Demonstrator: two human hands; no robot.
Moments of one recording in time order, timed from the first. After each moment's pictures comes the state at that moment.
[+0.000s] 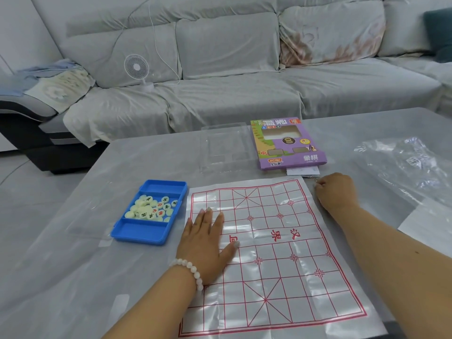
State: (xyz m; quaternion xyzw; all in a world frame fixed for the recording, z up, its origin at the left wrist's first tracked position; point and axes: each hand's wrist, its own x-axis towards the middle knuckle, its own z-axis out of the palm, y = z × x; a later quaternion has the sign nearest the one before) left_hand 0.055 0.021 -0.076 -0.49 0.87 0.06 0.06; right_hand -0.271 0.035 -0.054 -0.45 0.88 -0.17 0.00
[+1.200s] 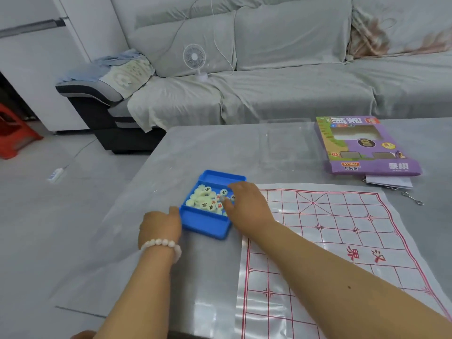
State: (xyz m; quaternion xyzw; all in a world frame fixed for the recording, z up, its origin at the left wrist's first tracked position) left_hand 0.200 -0.042 -0.041 -0.85 0.42 0.20 -0.25; right_hand 0.021 -0.036 -0.038 -0.71 0.65 -0.23 0.14
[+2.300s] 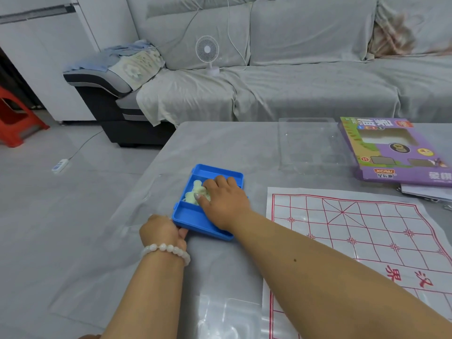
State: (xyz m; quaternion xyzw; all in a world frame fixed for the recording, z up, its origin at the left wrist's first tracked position) left_hand 0.221 -0.056 -0.039 -0.78 0.28 0.41 -0.38; right_hand 0.096 -0.094 -0.052 -0.77 0.61 -0.16 0.14
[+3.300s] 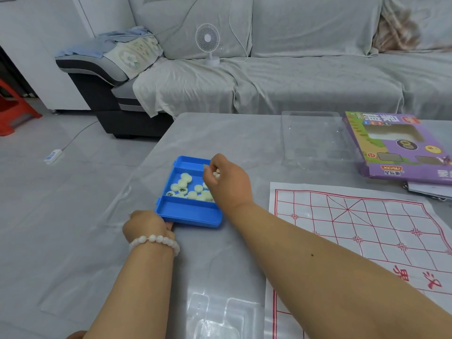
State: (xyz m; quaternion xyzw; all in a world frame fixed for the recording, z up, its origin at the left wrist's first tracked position) left_hand 0.244 -0.054 -0.037 -0.87 0.35 0.30 -0.18; right_hand 0.100 -0.099 -0.032 -0.67 0.60 -0.41 0.18
